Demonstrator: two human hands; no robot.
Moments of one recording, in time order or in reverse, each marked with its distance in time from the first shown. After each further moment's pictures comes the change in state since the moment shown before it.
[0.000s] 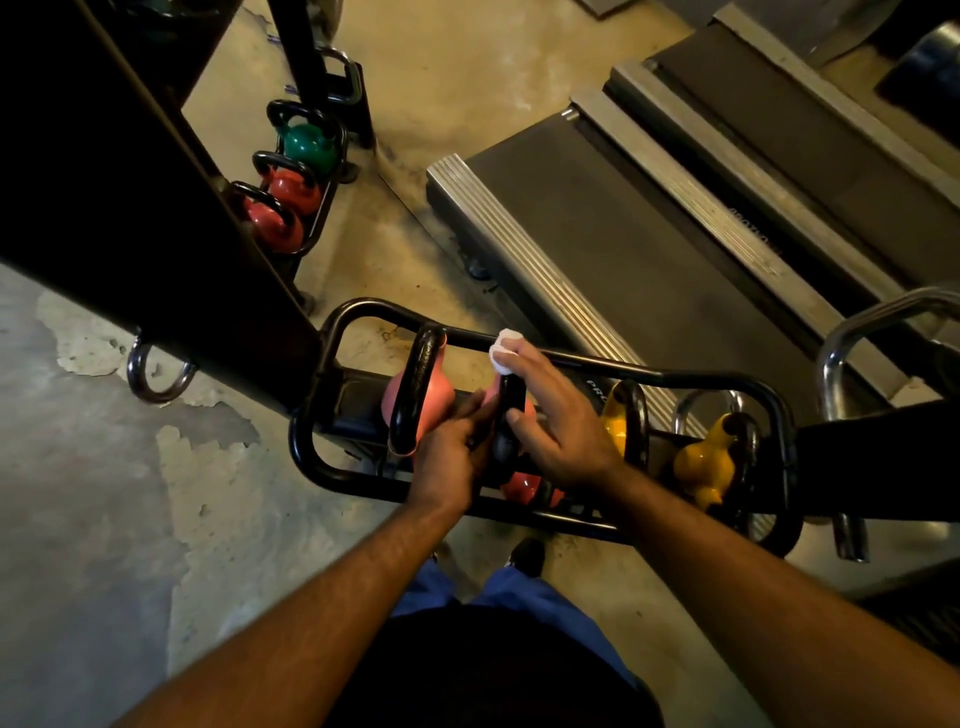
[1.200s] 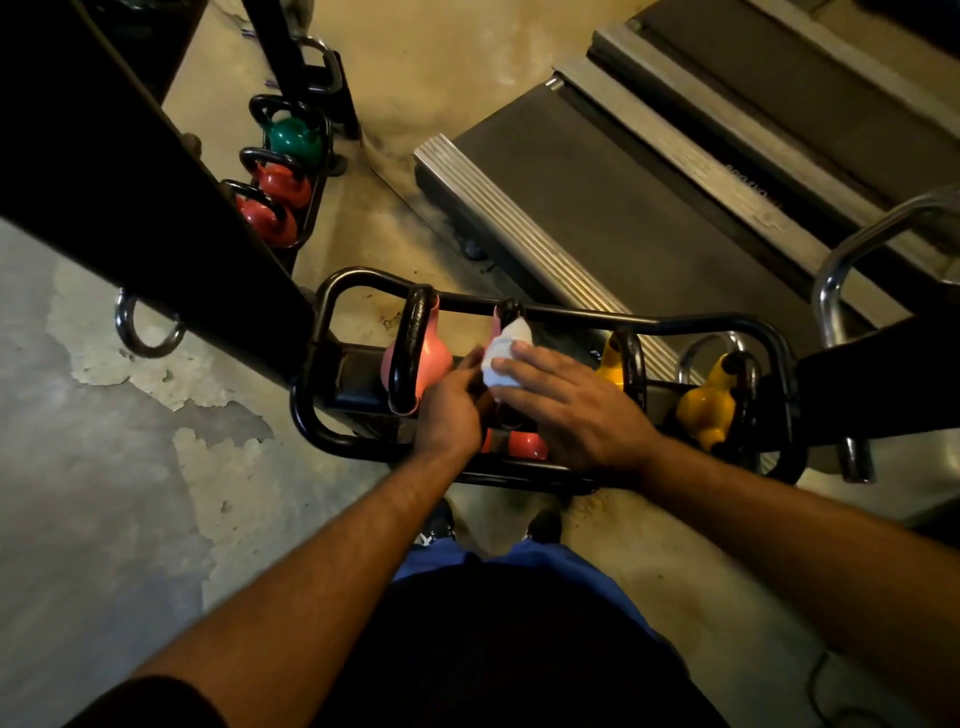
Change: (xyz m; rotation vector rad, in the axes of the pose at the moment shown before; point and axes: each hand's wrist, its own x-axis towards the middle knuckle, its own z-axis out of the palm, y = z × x) left_hand -0.006 0.007 0.008 0.083 0.046 -0.107; right_hand -0.046 0.016 -0.009 -0.500 -0.103 -0.435
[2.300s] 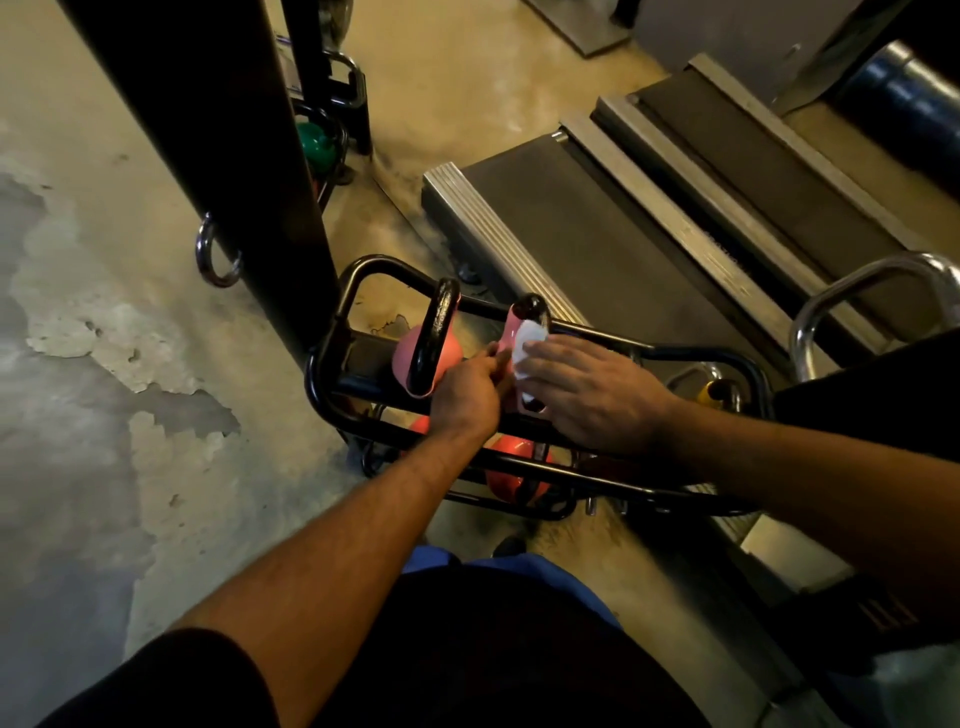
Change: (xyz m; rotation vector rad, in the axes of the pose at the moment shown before) left_hand 0.009 -0.009 -0.005 0.552 0.031 0.224; right_hand 0.018 0.009 -0.030 -0.432 -0.260 -0.231
